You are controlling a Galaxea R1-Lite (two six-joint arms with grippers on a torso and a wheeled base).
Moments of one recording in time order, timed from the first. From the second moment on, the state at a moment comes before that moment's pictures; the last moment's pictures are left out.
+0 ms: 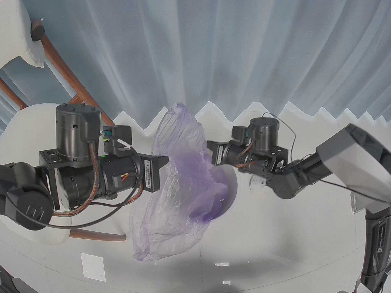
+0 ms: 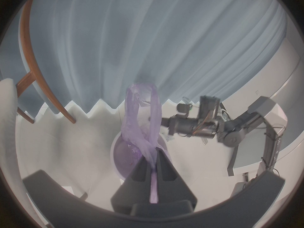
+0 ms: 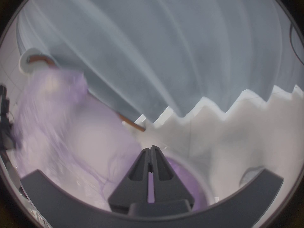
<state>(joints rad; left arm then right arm) -0.60 1.60 -0.84 -0.43 -0.02 -0.22 0.56 2.29 -1.34 -0.74 0.17 0.26</state>
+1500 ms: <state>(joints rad) -0.71 1.95 -1.28 -0.20 0.23 -0.50 0.96 1.85 -0.92 -0.40 -0.25 0.23</state>
